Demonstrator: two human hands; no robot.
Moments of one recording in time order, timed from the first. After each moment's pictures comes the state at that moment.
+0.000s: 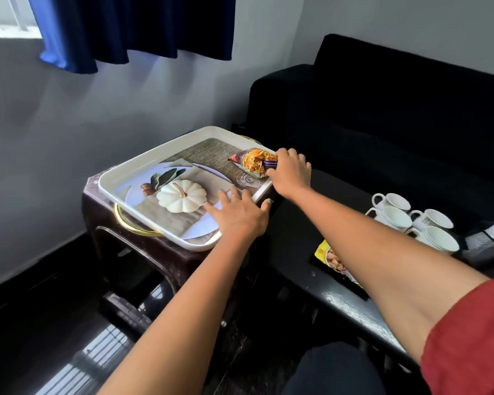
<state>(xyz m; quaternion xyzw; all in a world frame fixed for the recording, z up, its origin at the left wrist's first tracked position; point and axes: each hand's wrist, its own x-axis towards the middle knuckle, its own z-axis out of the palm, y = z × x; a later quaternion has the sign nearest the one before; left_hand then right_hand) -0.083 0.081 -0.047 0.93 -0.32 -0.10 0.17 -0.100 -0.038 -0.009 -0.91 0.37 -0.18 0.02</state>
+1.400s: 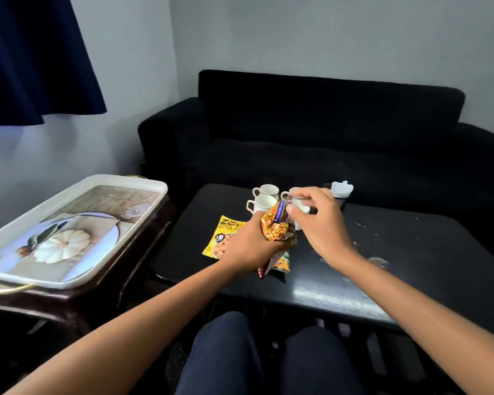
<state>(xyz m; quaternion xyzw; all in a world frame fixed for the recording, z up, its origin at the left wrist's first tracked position) -0.311 0.041 0.005 0.67 -0.56 -0.26 0.42 -0.444 -0.006 0.046 -0.76 0.40 -0.44 0.28</state>
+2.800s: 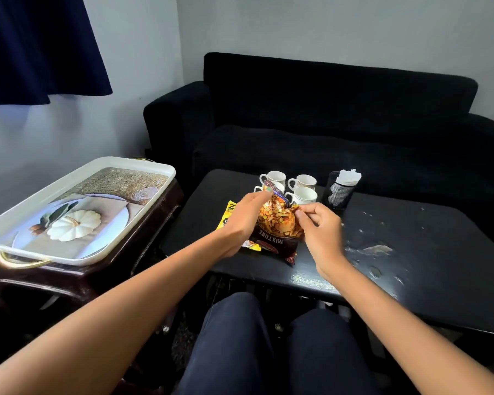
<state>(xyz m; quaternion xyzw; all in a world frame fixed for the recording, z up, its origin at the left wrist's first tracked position) -0.291 0.054 0.021 0.62 -0.44 -0.41 0.50 -0.429 0.013 0.001 -0.62 0.46 -0.49 0.41</state>
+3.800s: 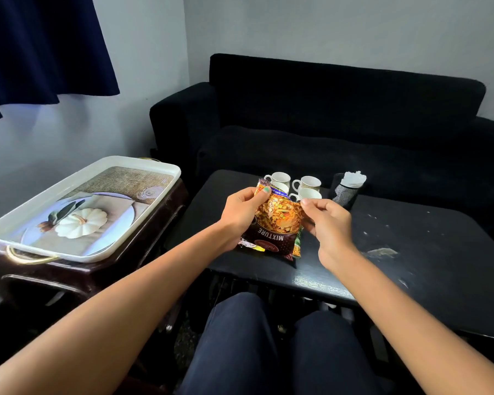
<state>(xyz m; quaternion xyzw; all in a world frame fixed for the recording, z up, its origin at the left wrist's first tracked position) -0.278 0.055 0.025 0.57 -0.36 -0.43 0.59 -0.422 0.011 0.024 -0.49 0.46 -0.52 0.53</state>
